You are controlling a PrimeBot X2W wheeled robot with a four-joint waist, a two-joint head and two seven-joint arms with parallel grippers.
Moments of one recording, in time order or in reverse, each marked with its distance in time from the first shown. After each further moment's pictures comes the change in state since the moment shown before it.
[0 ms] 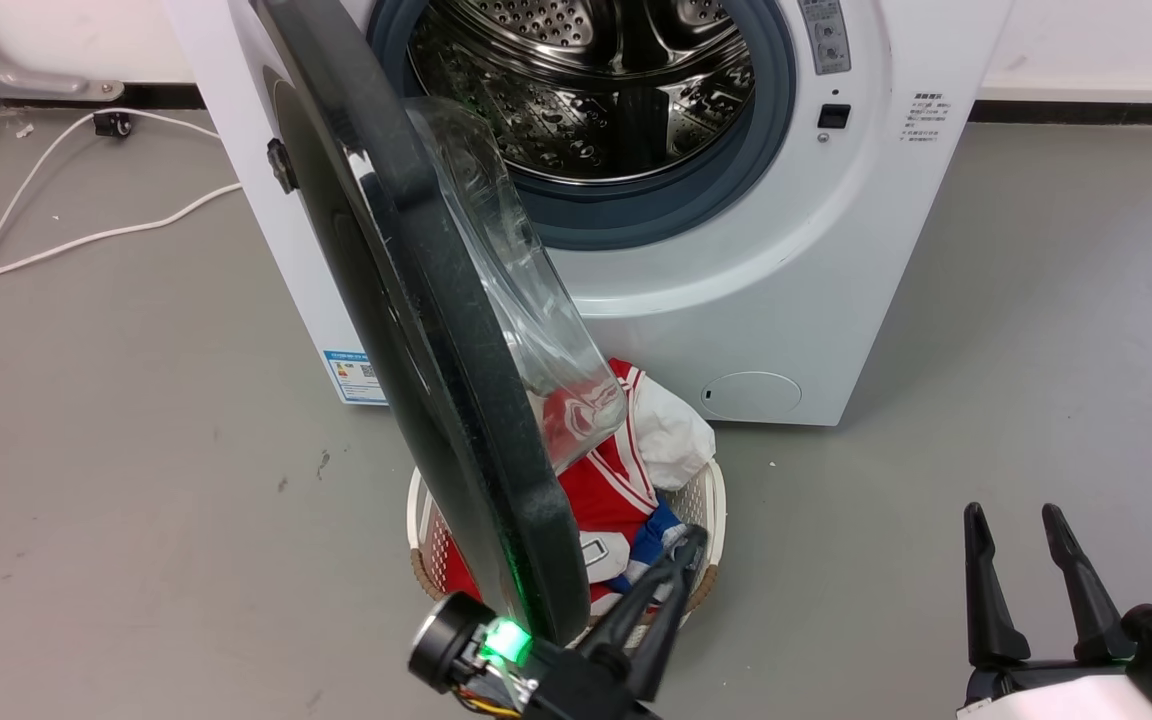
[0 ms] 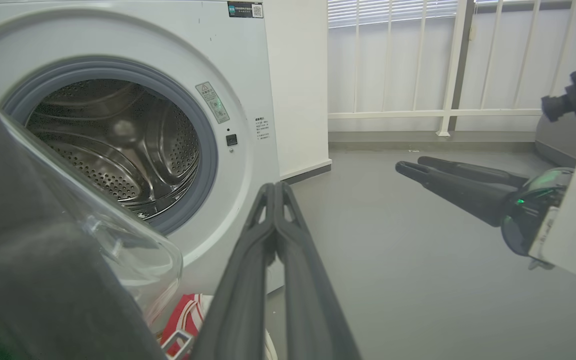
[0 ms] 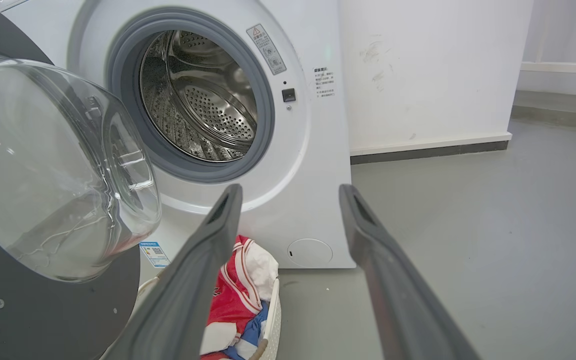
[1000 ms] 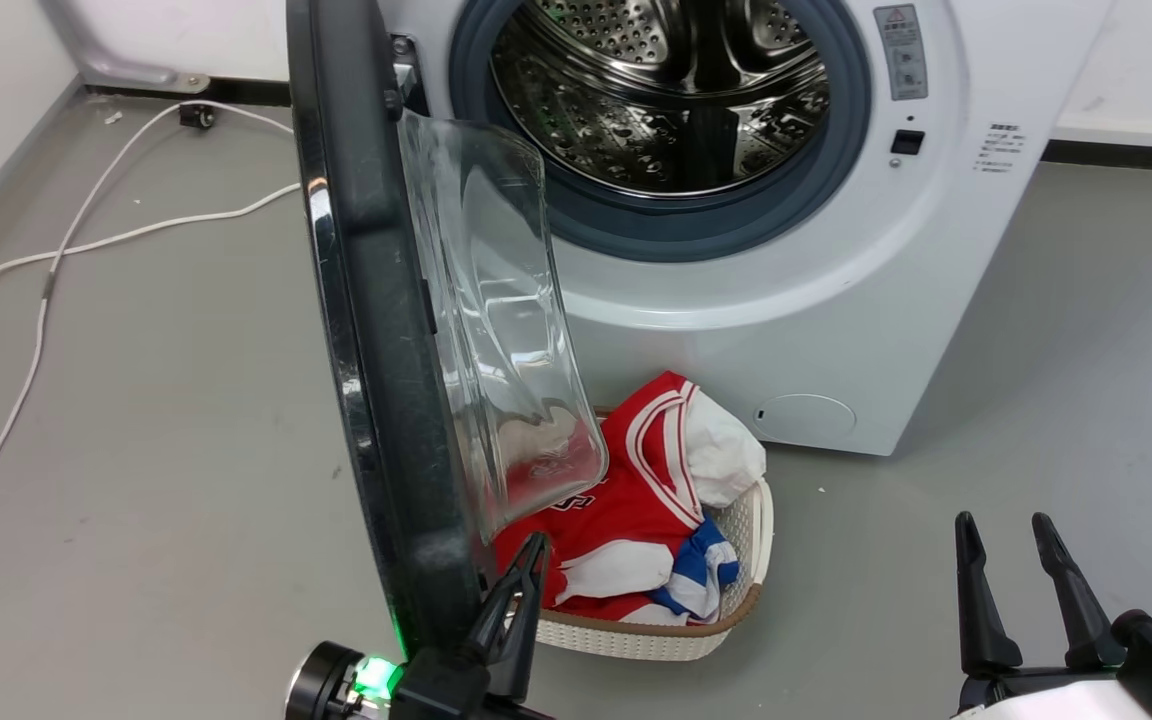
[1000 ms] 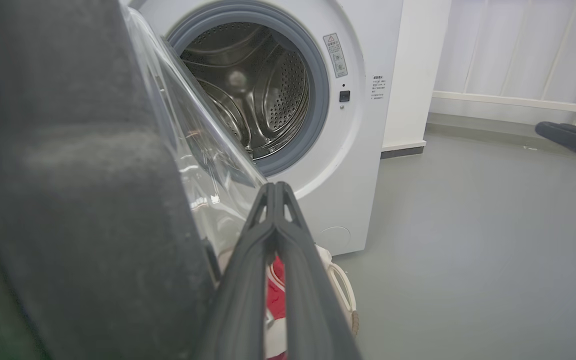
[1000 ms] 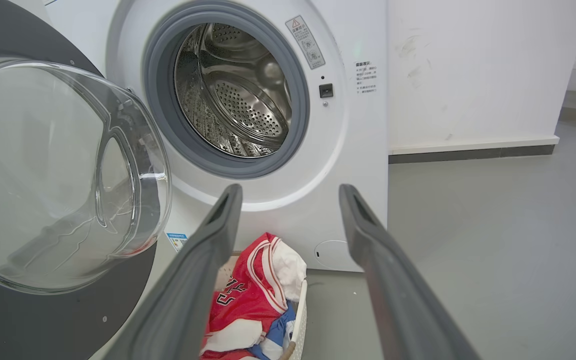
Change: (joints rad) left arm 0.130 0.001 0.252 0.034 -0.005 0.007 -0.004; right arm 0.006 0.000 0.011 0.016 0.007 0.000 0.000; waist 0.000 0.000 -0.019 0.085
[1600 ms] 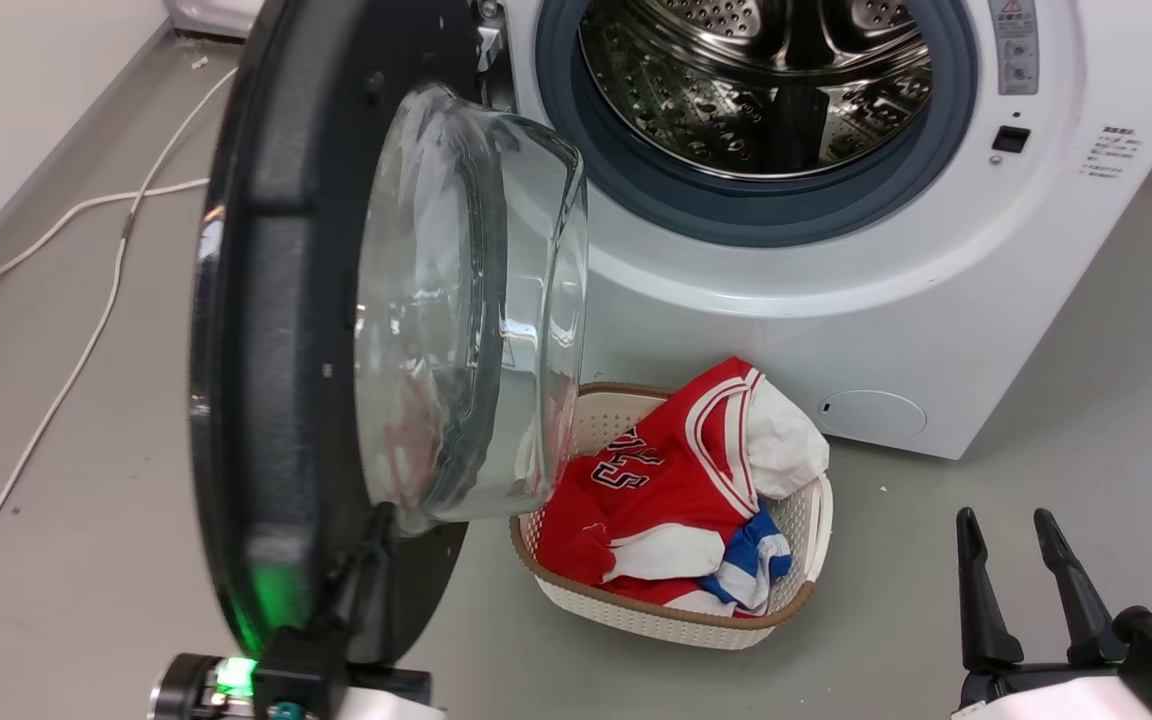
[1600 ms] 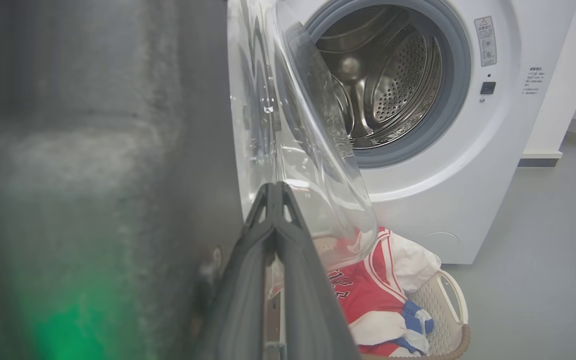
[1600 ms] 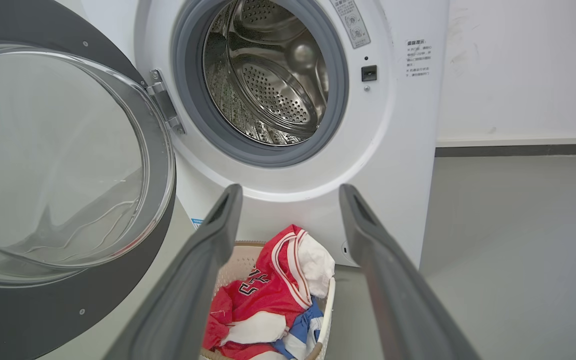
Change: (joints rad) left arm 0.031 0.014 0.197 -0.029 -0.008 0.033 0.001; right arm -0.004 0.000 -0.001 0.000 -0.004 0.000 0.000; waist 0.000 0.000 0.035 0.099
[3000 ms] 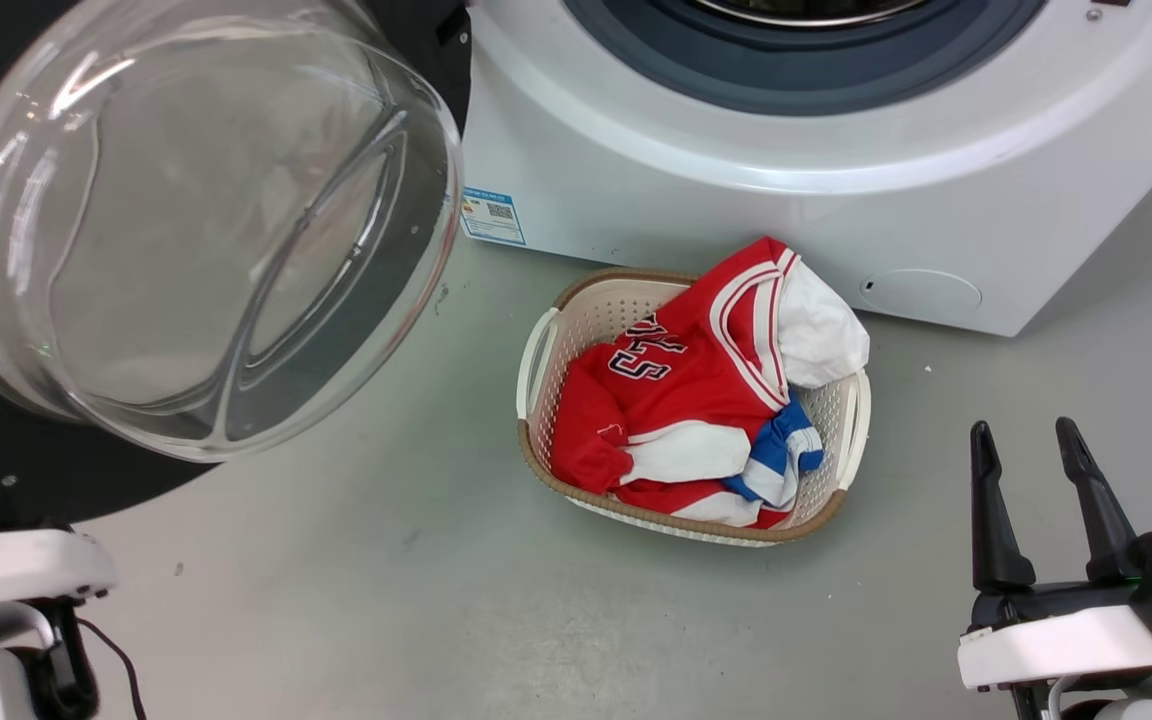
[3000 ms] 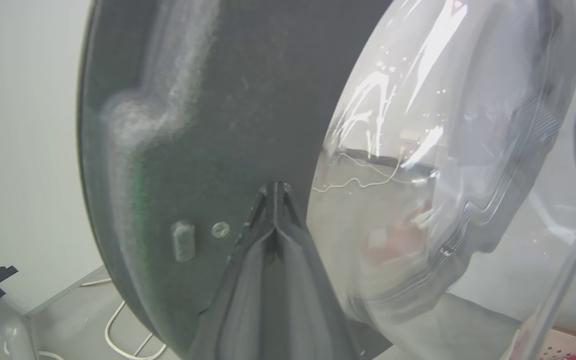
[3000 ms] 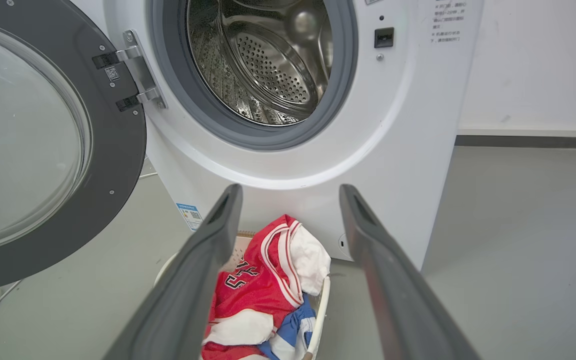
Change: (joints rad) left arm -0.287 0.039 0.632 0.219 -0.064 -0.113 0.000; right arm -0.111 0.000 -0.019 -0.037 -0.086 0.000 0.000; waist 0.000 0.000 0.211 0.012
